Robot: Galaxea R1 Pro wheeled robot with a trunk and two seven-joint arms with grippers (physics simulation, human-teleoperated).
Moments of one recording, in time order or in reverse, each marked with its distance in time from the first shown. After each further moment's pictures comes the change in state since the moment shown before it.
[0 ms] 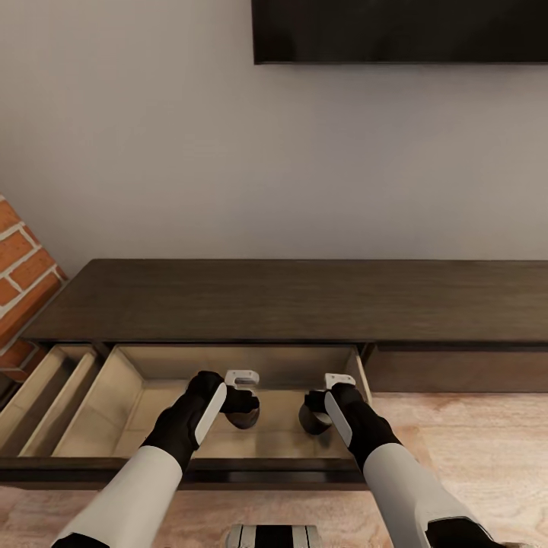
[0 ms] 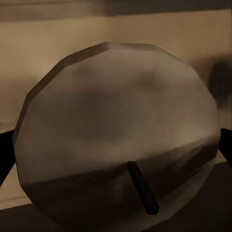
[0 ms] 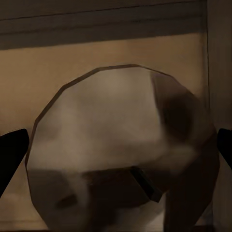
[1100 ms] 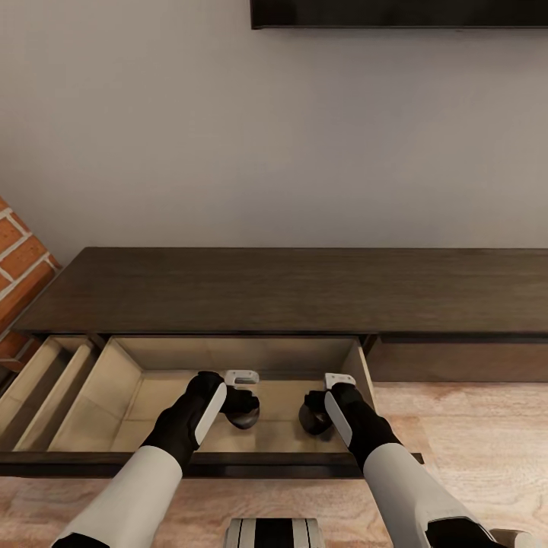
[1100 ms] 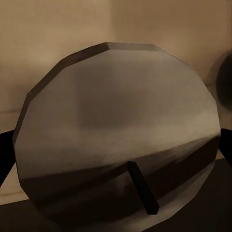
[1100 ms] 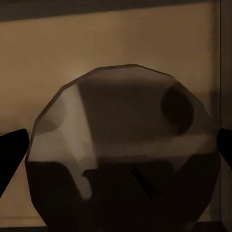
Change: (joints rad) left arm 0.000 0.000 0.000 0.000 0.000 -0.002 0.000; right arm 0.000 0.000 0.000 -0.002 0.001 0.000 0.000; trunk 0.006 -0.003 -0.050
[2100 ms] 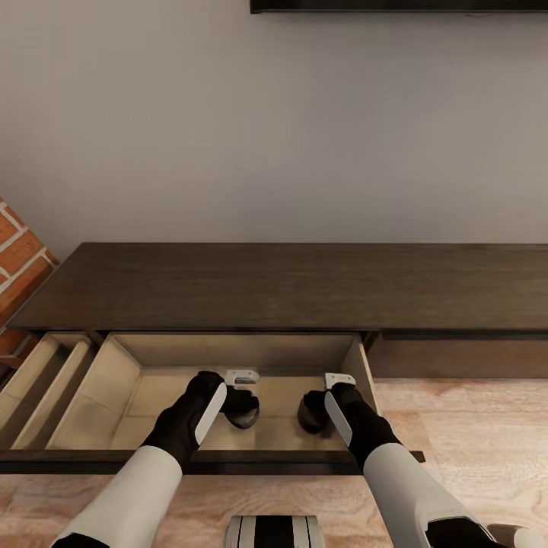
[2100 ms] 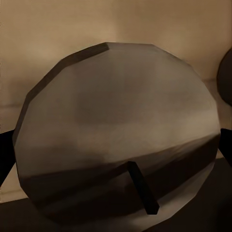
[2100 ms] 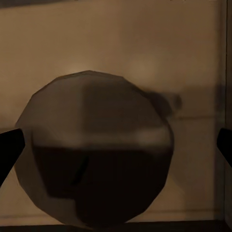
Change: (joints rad) left arm 0.000 0.000 0.000 0.000 -0.001 0.000 0.005; right arm 0.000 0.000 0.000 0.000 0.000 0.000 0.000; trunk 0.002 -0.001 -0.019
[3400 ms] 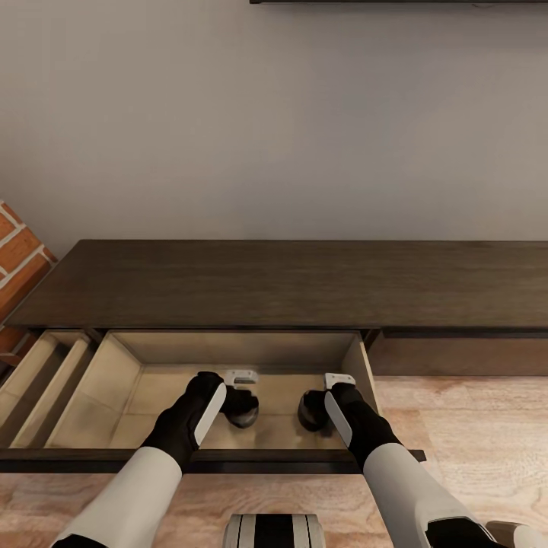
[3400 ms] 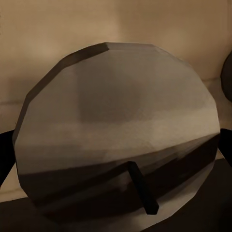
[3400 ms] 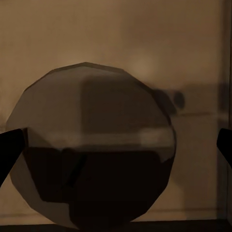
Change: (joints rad) left arm 0.004 0.002 0.000 -0.004 0.006 -0.006 0.006; right arm 0.000 0.000 0.000 -0.001 0.000 0.000 0.001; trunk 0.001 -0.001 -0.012
